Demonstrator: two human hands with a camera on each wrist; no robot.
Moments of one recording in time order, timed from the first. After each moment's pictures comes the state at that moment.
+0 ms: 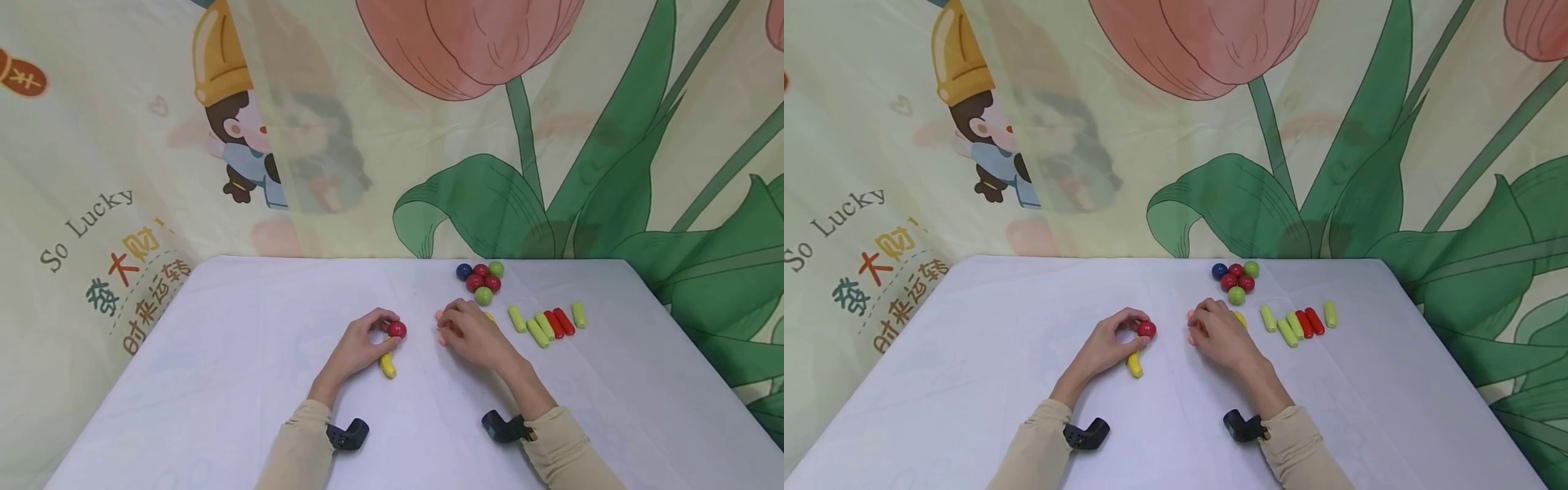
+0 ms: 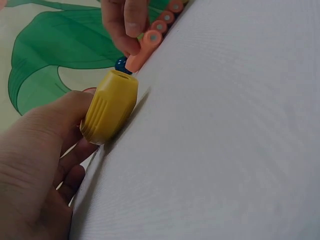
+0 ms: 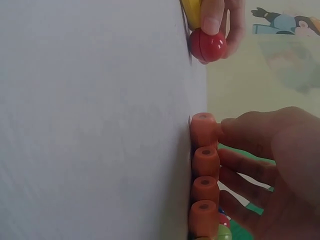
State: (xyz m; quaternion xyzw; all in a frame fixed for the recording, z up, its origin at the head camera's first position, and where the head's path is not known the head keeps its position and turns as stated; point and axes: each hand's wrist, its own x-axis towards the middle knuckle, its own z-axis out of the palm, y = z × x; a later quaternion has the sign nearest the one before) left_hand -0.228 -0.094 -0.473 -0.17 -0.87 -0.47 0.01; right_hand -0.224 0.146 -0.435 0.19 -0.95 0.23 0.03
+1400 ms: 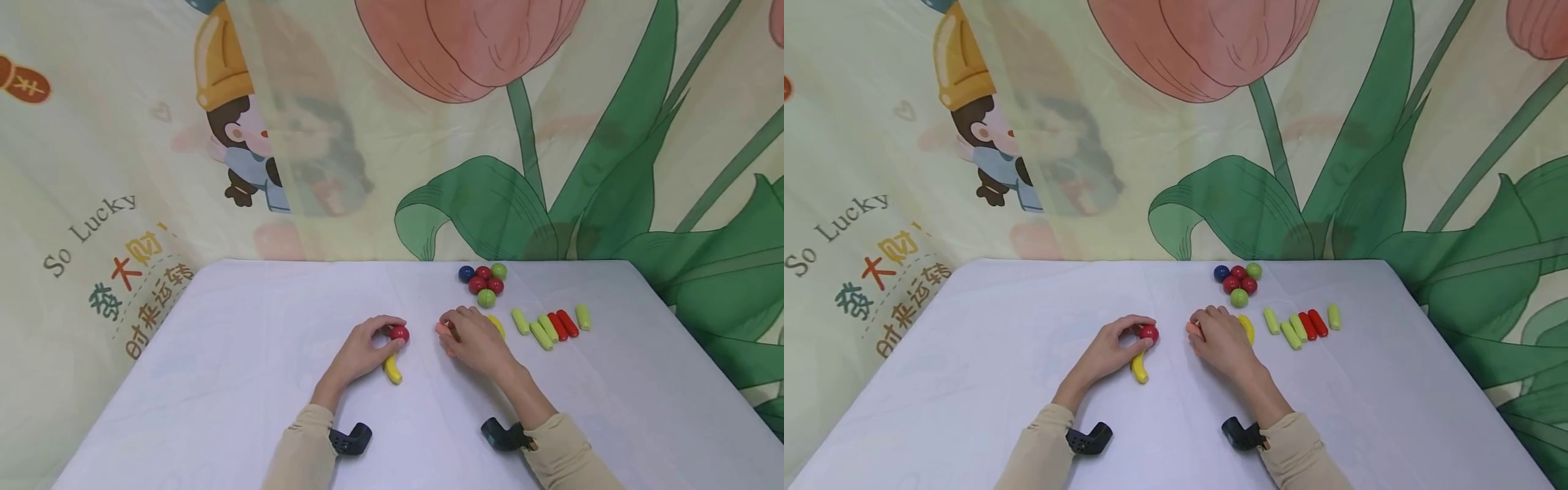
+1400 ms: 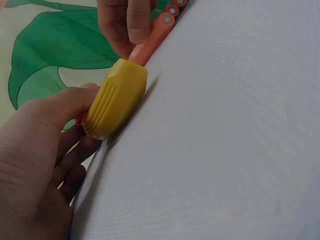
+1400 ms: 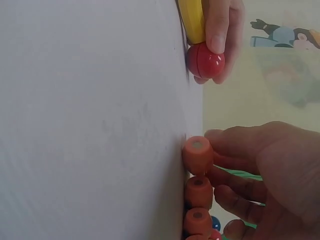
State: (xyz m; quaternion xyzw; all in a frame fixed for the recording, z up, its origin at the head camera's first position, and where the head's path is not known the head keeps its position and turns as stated) left_hand -0.225 -0.094 -0.471 -0.19 -0.87 -0.45 -0.01; right_hand -0.218 0.136 -0.437 0.14 -0.97 0.21 0.04
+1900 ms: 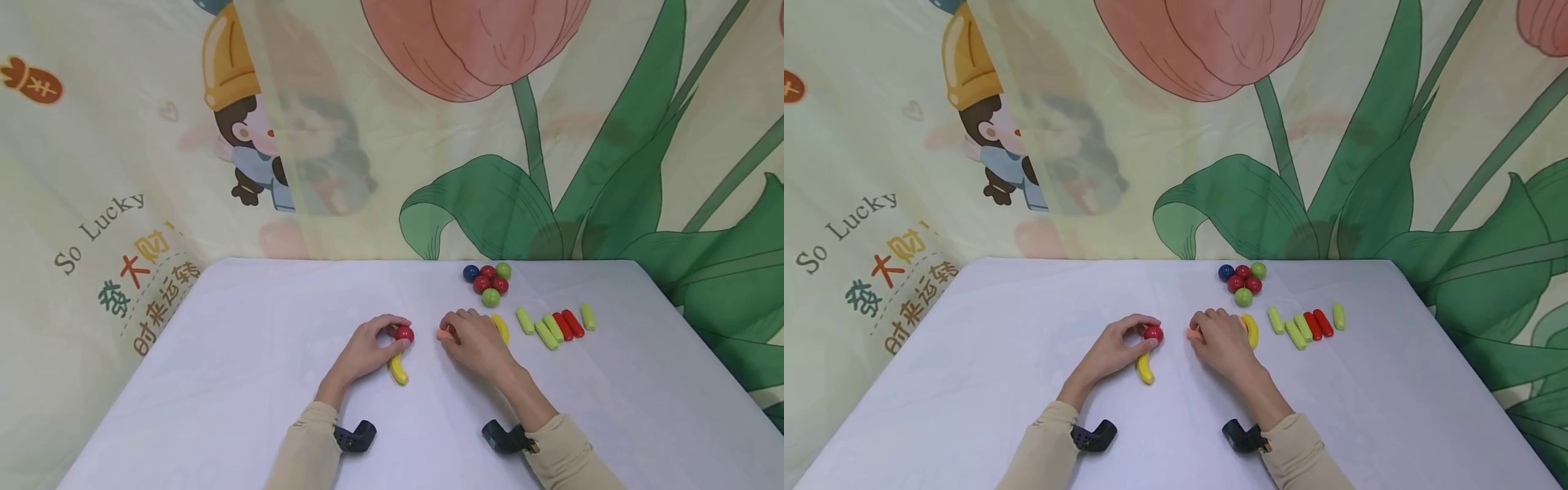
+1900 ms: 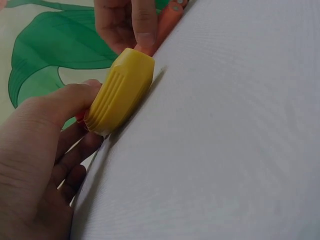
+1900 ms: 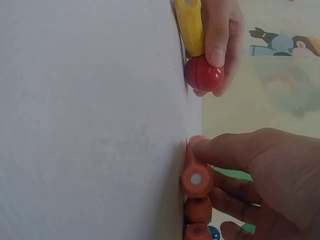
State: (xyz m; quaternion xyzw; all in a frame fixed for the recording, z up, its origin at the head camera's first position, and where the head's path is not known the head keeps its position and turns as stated) left_hand -0.224 -0.095 -0.470 -0.20 -0.87 -0.45 -0.02; right_hand -0.215 0.129 -0.438 0.15 -0.97 0.19 0.05
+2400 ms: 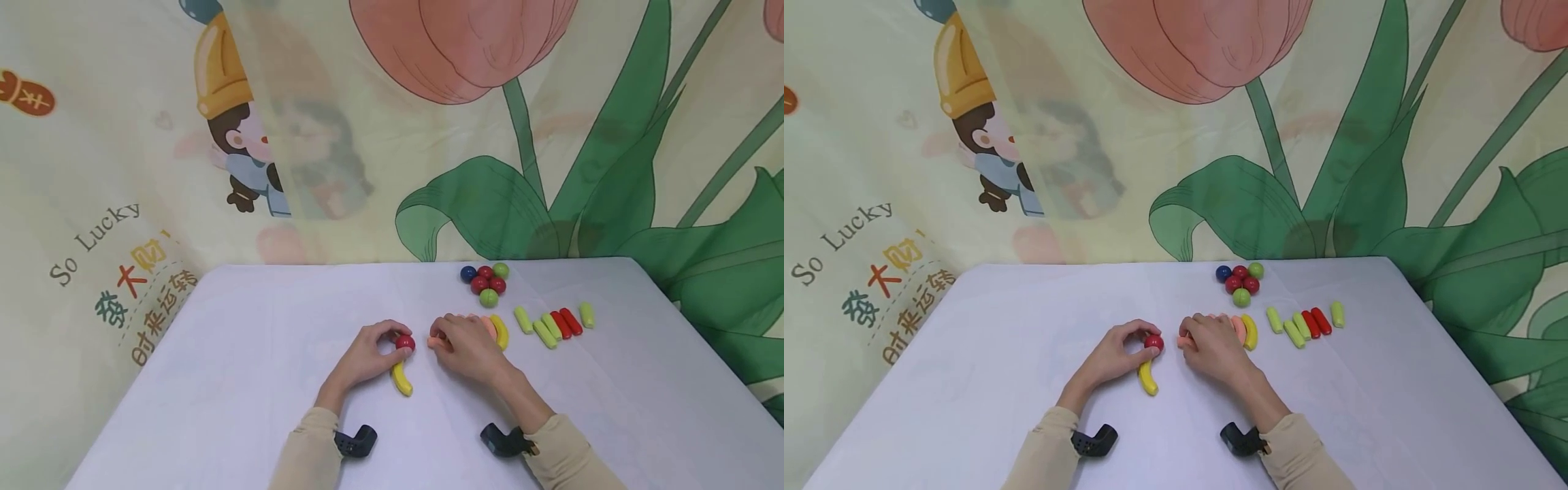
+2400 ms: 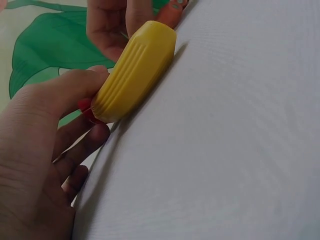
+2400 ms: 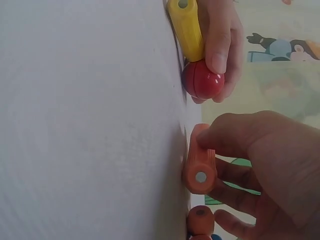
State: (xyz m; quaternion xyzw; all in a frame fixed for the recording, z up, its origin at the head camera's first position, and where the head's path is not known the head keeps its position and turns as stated) left_hand -0.225 -0.093 -0.469 -0.24 -0.86 -0.46 -0.03; right_hand -0.213 0.126 -0.442 0.21 -0.96 0.19 0.07
